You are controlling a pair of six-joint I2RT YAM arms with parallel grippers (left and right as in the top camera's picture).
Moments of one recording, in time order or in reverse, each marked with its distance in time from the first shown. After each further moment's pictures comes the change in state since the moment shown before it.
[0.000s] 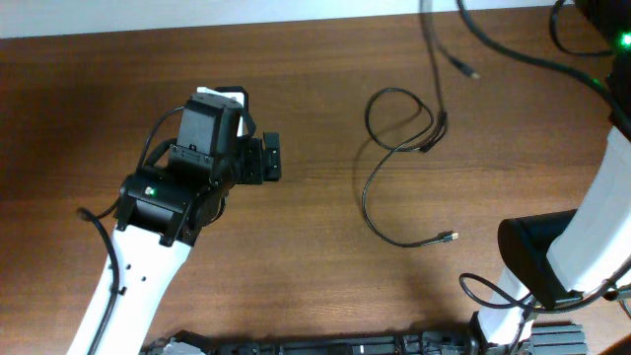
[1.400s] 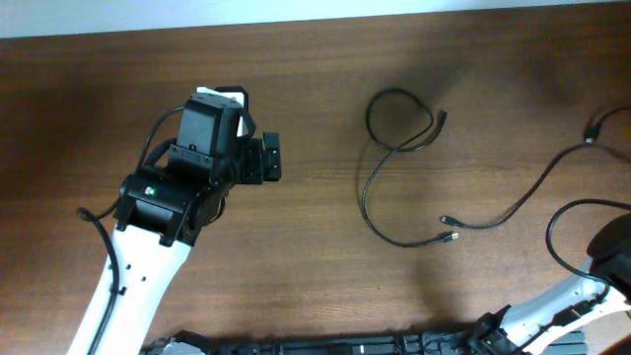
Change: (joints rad) left arm 0.000 0.000 0.000 0.000 0.000 0.000; right arm -0.867 0.042 -0.979 0.055 0.190 0.451
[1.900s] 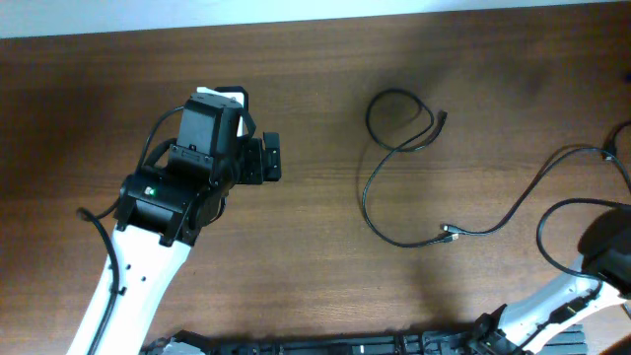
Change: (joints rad) left arm 0.000 0.000 0.000 0.000 0.000 0.000; right arm 0.116 0.000 0.000 -0.060 -0.322 -0.214
